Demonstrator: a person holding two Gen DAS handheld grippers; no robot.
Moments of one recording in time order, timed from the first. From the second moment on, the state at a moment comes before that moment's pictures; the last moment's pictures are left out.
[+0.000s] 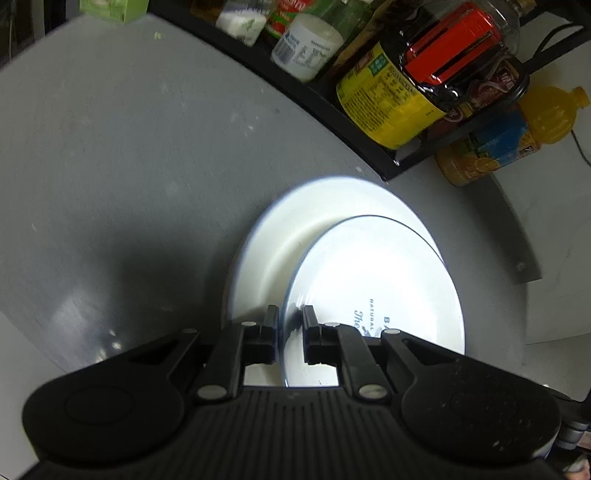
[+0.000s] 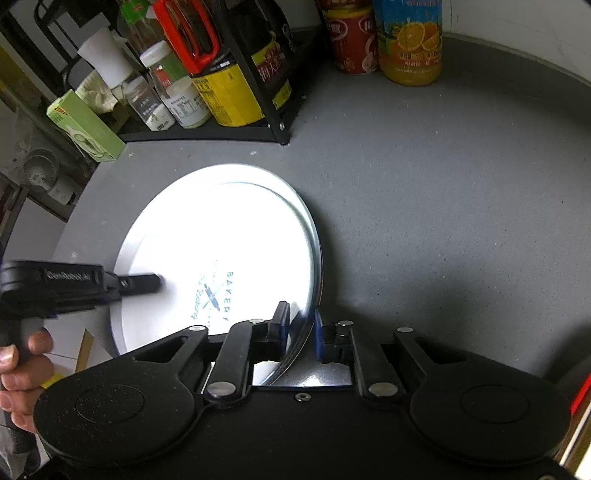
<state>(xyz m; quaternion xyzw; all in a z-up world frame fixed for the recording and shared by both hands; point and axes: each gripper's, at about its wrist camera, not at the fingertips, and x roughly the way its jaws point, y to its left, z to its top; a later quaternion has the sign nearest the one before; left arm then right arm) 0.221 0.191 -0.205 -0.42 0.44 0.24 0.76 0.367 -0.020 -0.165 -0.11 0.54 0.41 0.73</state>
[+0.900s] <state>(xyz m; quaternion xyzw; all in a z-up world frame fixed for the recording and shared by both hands) 0.252 0.152 -0.135 -0.28 0.47 0.25 0.80 0.363 -0.083 -0.099 -0.06 0.46 0.38 0.80</state>
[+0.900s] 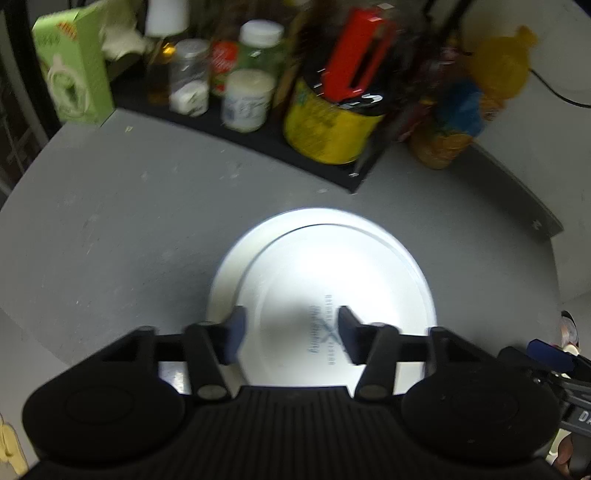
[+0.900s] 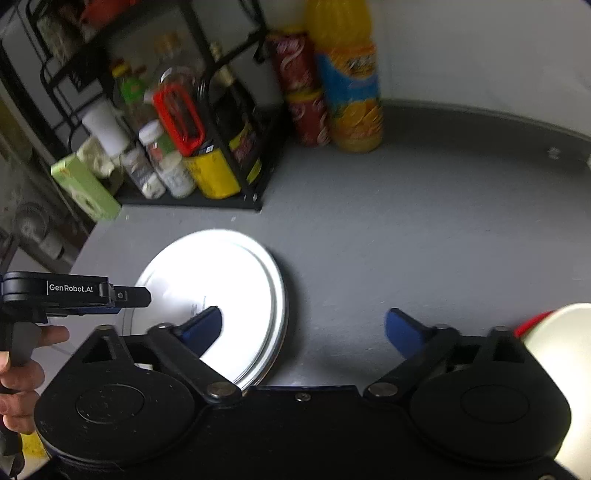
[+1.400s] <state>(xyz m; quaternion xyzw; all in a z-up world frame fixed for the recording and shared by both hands) 0.284 0.081 -0.084 -0.24 0.43 0.18 0.85 0.362 -0.167 -0.060 0.00 0.40 0.34 0.85</state>
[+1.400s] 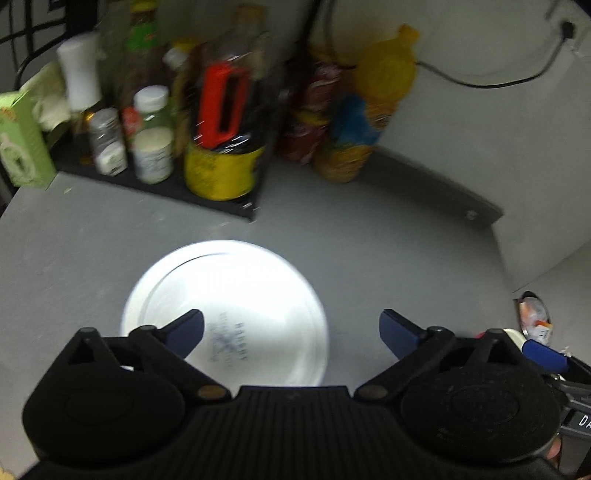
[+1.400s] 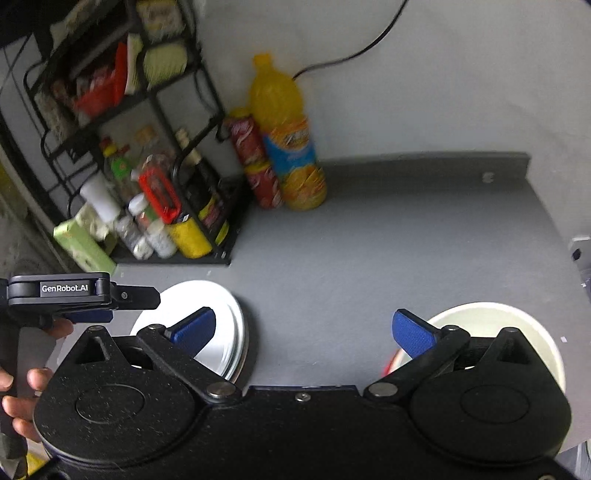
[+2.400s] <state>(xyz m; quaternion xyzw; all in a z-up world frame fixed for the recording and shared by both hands) 0.336 -0.066 -0.094 -0.19 0.41 0.09 0.89 0.374 -0.309 -0.083 0.00 0.36 0.24 0.90</state>
